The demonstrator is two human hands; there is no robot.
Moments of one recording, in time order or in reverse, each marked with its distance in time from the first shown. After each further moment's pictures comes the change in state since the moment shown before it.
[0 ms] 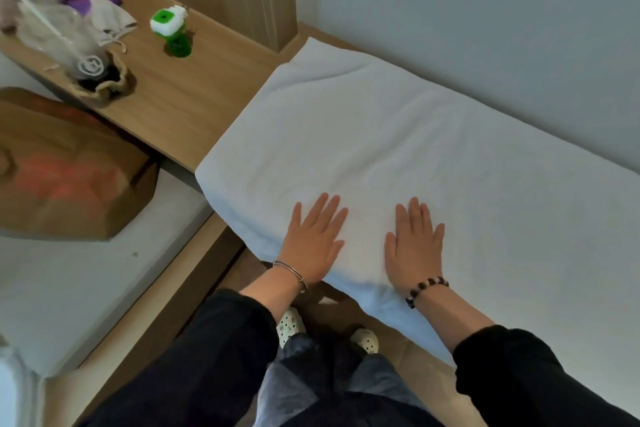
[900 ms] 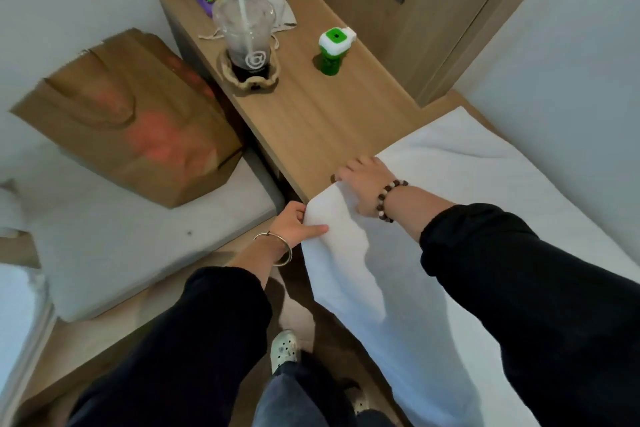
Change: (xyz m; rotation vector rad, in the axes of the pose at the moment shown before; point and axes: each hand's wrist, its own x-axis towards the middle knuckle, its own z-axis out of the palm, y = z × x) left_hand -0.010 -0.225 0.018 -1.507 0.127 -0.820; right_hand 0.169 -0.309 -0.070 -0.548 -0.178 -0.960
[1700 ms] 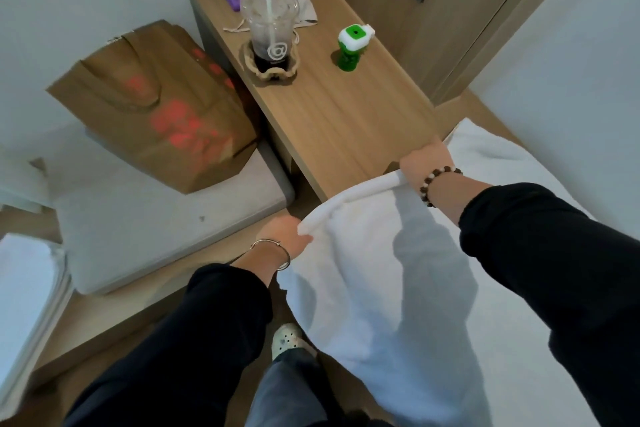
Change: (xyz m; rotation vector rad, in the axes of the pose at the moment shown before) left_hand -0.031 -0.024 -0.008 0.843 0.117 0.037; right_hand -0.028 0.038 -0.012 -0.555 -0.143 0.232
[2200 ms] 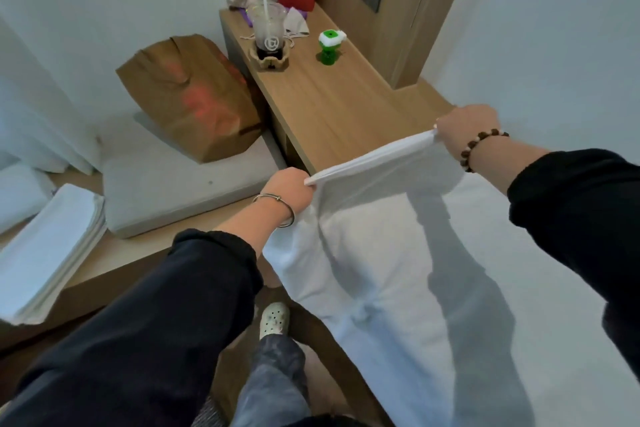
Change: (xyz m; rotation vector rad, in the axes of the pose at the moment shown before) left_hand -0.184 0.119 0.008 -0.025 0.316 0.071; right_hand -0.202 0.084 0.059 0.144 0.271 0.221
